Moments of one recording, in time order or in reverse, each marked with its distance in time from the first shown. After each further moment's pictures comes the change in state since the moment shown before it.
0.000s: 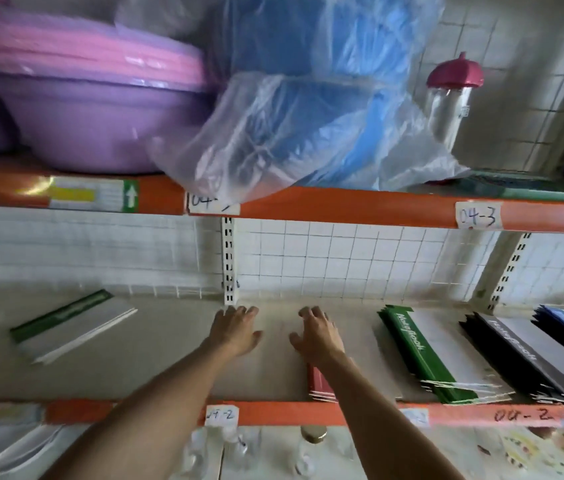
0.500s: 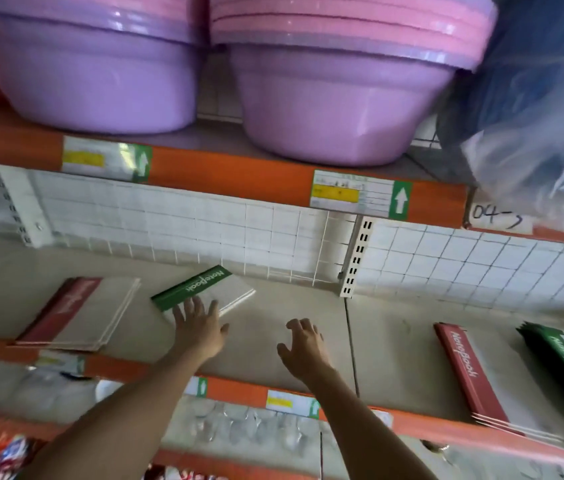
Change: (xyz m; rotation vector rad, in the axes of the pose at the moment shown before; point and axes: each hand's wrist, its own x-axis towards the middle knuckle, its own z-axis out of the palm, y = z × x) left_hand -0.094 -0.324 0.036 0.022 -0.106 -0.476; right_hand 0.006 -0.254 0.166 0.030 -0.200 -0.097
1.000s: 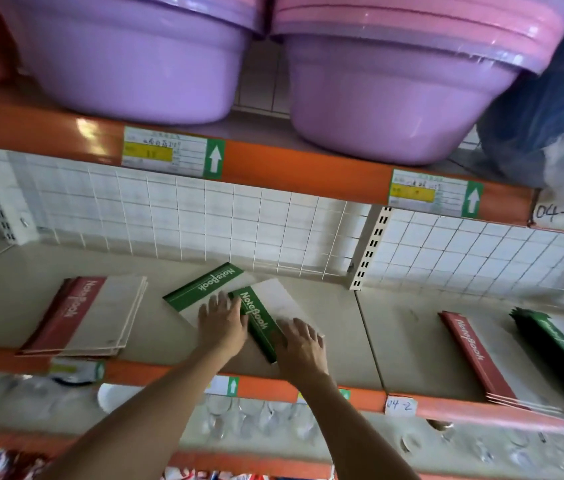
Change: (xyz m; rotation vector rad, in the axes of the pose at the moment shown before) left_hand 0.006 -0.020 0.011 -0.185 0.158 0.190; right_hand -0.008 -0.059 0.047 -0.074 0.090 0.087
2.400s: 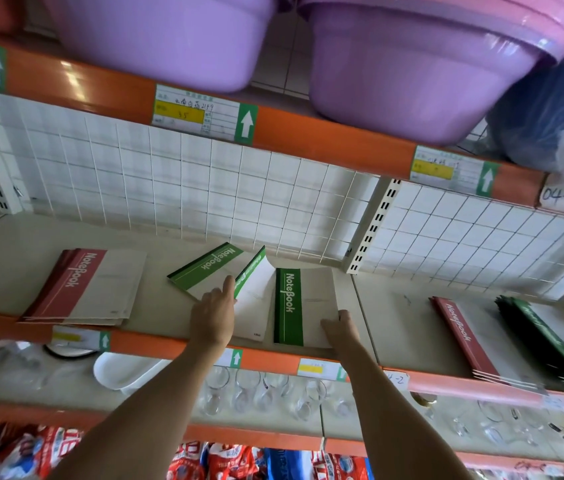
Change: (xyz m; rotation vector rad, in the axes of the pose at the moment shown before) left_hand -0.031 -0.018 0.001 -0.105 0.258 0.042; right_hand 0.012 0.057 -0.021 0.611 0.003 0.608
